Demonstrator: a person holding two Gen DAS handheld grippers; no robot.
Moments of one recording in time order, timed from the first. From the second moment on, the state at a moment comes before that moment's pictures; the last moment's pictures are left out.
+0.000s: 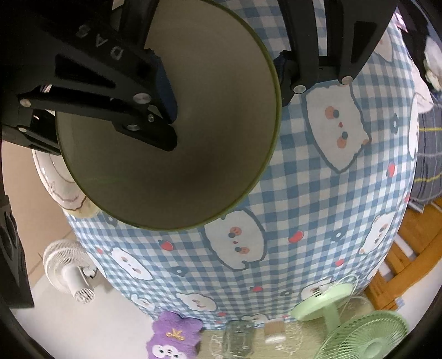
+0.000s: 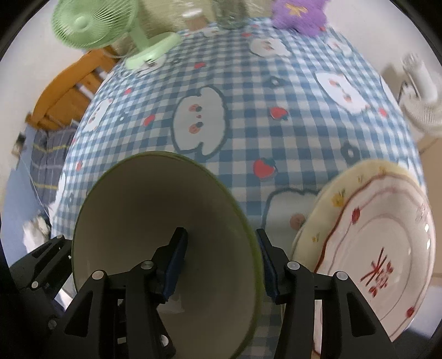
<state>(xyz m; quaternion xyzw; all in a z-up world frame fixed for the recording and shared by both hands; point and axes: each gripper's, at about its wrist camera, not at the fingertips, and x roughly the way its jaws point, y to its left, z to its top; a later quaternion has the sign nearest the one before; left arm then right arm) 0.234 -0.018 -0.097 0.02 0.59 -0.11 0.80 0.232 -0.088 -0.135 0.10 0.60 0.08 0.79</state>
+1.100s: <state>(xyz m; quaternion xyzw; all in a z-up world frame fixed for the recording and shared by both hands) 0.238 -0.017 -0.069 0.00 0.58 -0.12 0.81 0.231 -0.086 -0.098 0.10 0.58 0.06 0.81</state>
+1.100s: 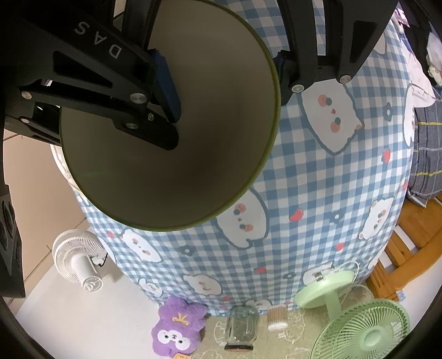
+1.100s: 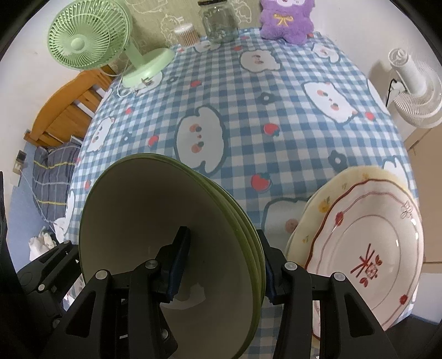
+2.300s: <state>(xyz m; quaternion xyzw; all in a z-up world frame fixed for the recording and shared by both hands) 0.224 -0.074 -0.019 0.03 0.53 -0.15 0.83 0.203 -0.145 -0.040 0.11 0.53 0.02 0.84</state>
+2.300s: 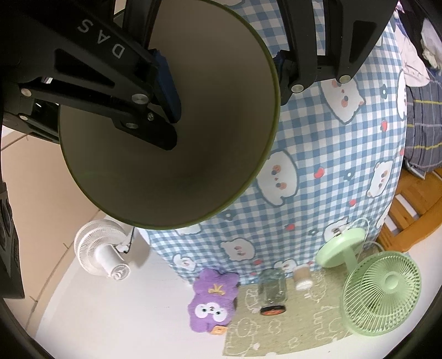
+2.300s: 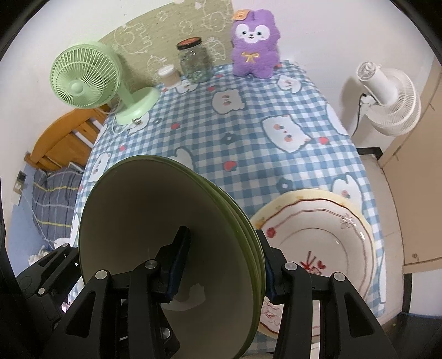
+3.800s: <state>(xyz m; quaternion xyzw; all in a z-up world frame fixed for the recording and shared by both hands) 0.207 -0.188 -0.043 0.05 0.53 -0.20 0.82 0.163 -0.265 -0.061 0.15 0.53 -0.04 0.84</state>
